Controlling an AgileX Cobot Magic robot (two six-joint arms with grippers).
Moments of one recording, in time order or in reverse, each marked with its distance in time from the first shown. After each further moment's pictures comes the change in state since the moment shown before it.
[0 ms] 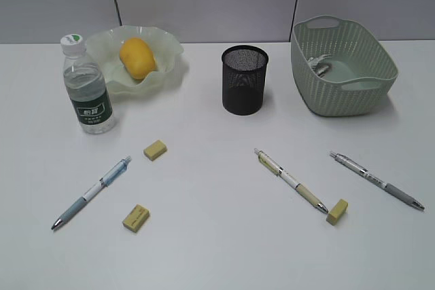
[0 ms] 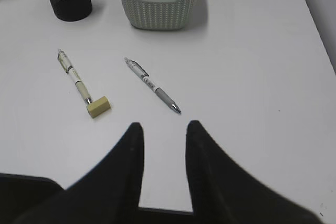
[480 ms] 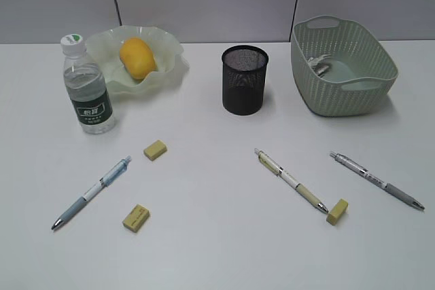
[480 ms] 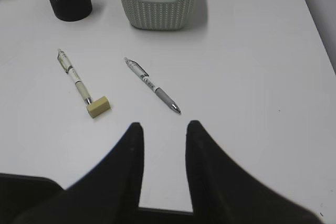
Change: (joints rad) left arm 0.000 0.000 0.000 -0.002 -0.001 0.000; right arm 0.000 0.000 0.000 0.000 -0.001 0.000
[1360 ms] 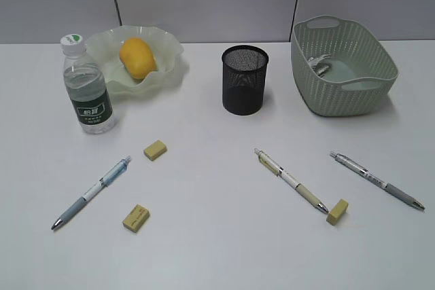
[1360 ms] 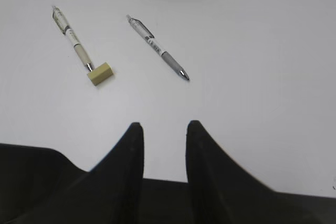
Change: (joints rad) left arm 0.000 0.000 0.000 -0.004 -0.002 0.000; right arm 0.001 0.273 -0.025 0.014 -0.024 -0.001
